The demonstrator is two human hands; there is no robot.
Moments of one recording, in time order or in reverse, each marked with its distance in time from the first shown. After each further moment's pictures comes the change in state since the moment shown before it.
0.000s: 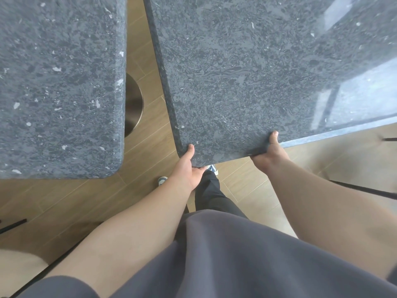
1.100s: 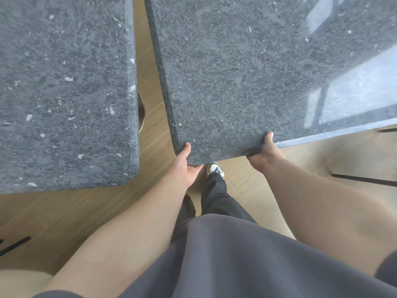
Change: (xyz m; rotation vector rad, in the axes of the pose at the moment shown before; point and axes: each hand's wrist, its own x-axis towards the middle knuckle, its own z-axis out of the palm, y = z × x) left_hand 0.006 0.063 -0.034 0.068 -0.014 -0.011; right_hand -0.022 0.057 0.028 0.021 -0.007 -0.010
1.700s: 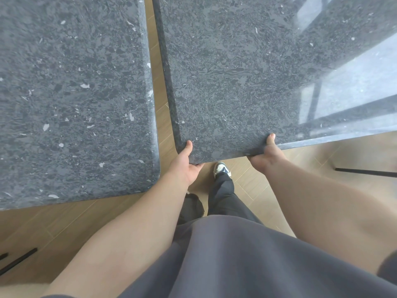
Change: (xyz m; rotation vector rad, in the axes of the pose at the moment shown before) left_hand 0.005 0.066 -0.027 0.042 0.013 -0.061; right_hand -0.014 0.054 0.034 0.090 0.022 -0.022
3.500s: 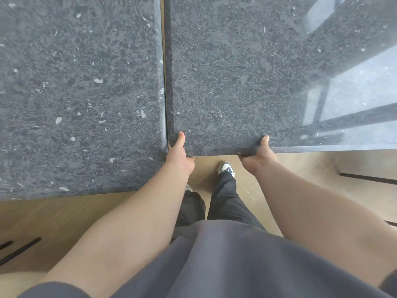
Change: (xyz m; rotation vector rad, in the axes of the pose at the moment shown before) left_hand -0.010 0.040 0.001 -0.069 0.175 0.057; right_hand -0.030 0.042 0.027 -0.056 -0.066 0.032
